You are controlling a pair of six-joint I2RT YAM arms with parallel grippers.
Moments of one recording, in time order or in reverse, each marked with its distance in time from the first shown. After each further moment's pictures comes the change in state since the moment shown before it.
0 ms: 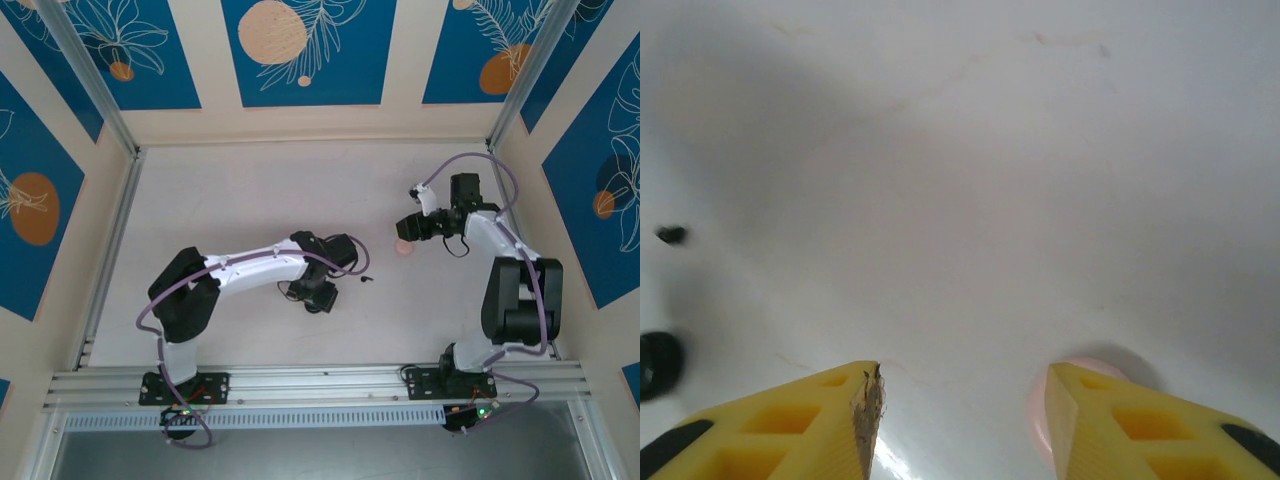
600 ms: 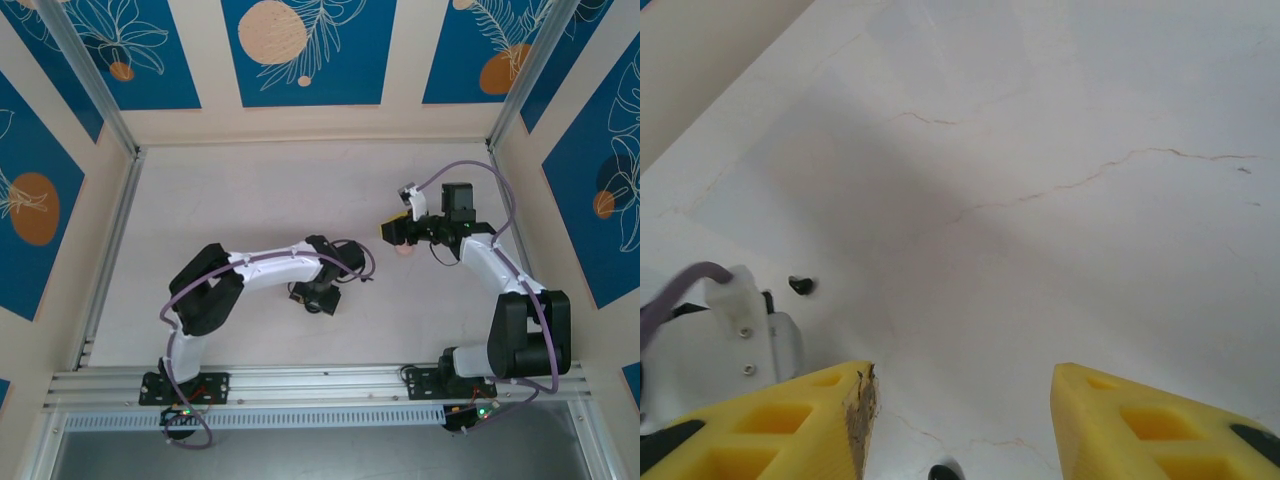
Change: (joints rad) left arm -0.011 0.123 0.048 -0.013 -0.042 -0.051; right arm 0.100 -0.165 -0.142 0.211 -0.103 0.167
